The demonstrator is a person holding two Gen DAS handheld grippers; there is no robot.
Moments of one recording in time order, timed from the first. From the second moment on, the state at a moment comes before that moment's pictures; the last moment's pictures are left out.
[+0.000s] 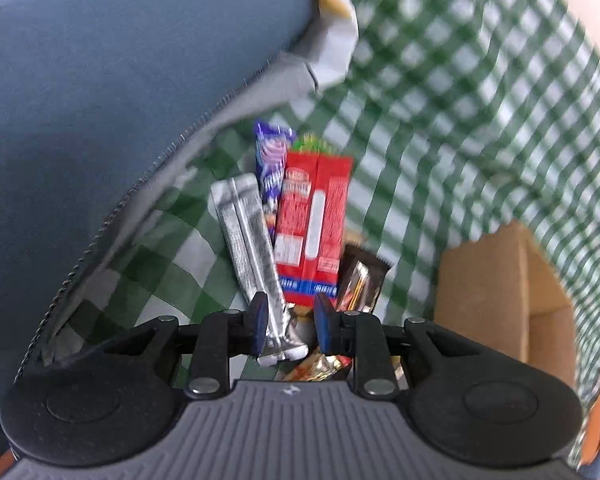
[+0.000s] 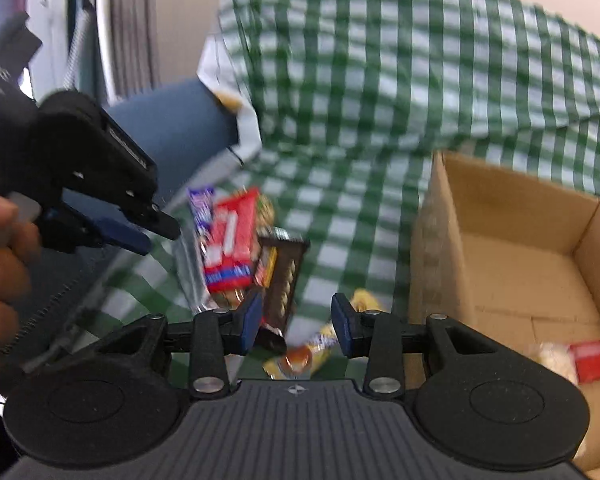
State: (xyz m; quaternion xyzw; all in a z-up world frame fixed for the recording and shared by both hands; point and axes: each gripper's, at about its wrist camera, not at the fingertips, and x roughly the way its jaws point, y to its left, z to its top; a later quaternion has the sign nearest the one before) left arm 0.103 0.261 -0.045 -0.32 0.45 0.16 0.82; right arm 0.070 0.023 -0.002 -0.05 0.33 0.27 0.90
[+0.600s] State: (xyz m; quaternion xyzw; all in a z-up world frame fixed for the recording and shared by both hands) left arm 0.135 0.254 -0.081 -0.30 0.51 0.18 0.79; right arm 0.105 0.035 -0.044 -0.04 0.43 0.22 0.87
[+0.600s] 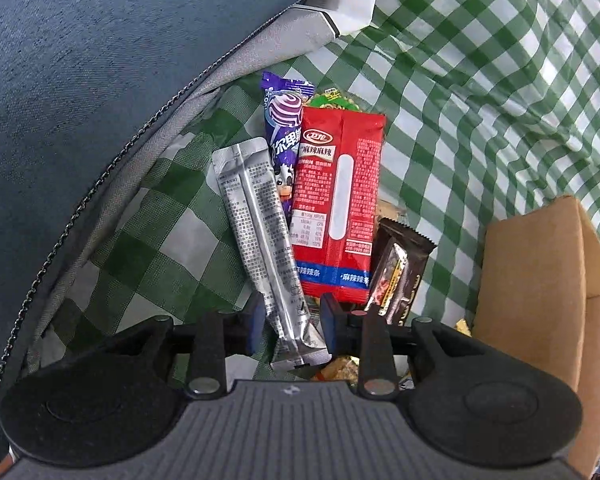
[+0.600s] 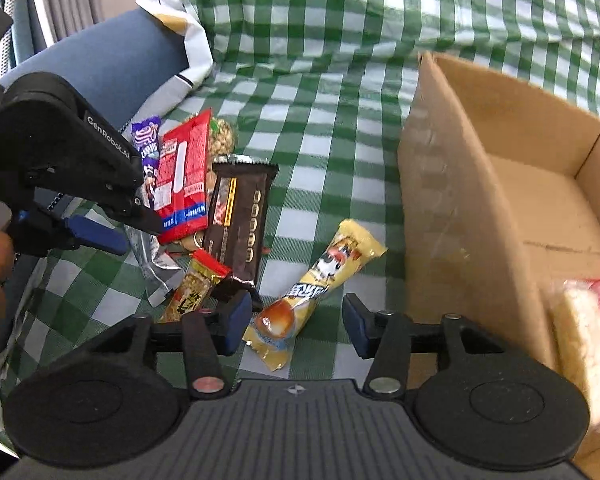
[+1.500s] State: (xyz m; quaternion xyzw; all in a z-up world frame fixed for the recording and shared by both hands) left arm 0.116 0.246 -0.074 -0.22 0.55 0.14 0.79; right arm 0.078 0.025 -0.037 -0.09 0.42 0.32 0.85
